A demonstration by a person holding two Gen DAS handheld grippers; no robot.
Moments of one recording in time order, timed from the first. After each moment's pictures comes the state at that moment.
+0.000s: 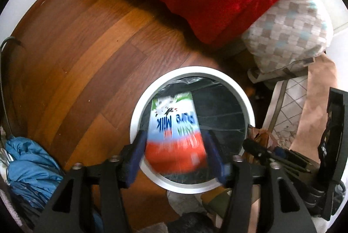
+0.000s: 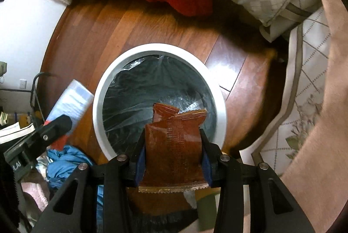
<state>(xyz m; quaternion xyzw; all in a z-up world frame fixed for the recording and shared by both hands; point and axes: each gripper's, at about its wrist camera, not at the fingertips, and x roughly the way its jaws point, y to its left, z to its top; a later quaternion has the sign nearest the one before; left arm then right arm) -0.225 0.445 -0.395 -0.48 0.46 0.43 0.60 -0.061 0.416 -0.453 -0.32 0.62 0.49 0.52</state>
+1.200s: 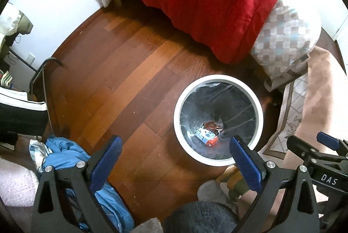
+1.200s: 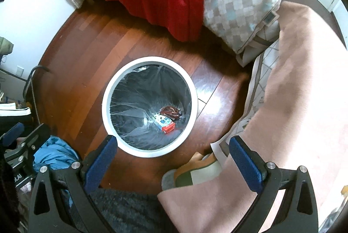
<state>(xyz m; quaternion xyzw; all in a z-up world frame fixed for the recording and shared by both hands) -0.260 0.345 -0.279 -0.36 0.45 0.54 0.62 -0.065 0.328 -0.325 -0.34 0.52 0.52 0.59</state>
